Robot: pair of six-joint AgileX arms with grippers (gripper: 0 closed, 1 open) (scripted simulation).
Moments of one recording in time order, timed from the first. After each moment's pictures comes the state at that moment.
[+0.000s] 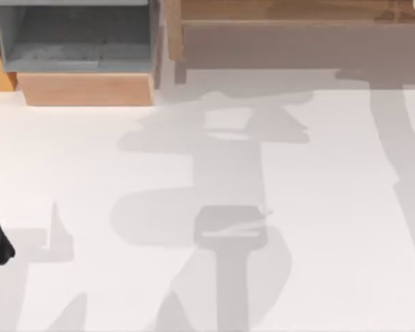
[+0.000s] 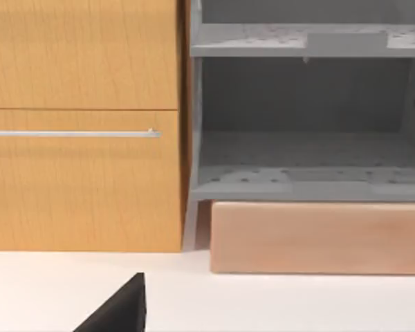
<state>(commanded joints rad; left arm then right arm) 0.00 0.00 0.00 0.00 0.00 0.00 0.07 1.78 1.06 0.83 0.19 0.09</state>
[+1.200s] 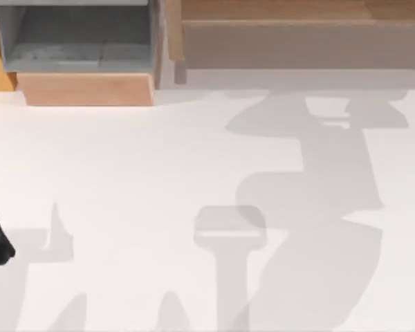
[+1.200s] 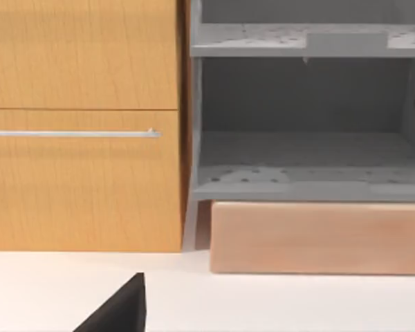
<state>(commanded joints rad) 0.00 0.00 0.00 0.00 0.00 0.00 -0.33 1.84 1.32 0.51 -0.29 0.01</state>
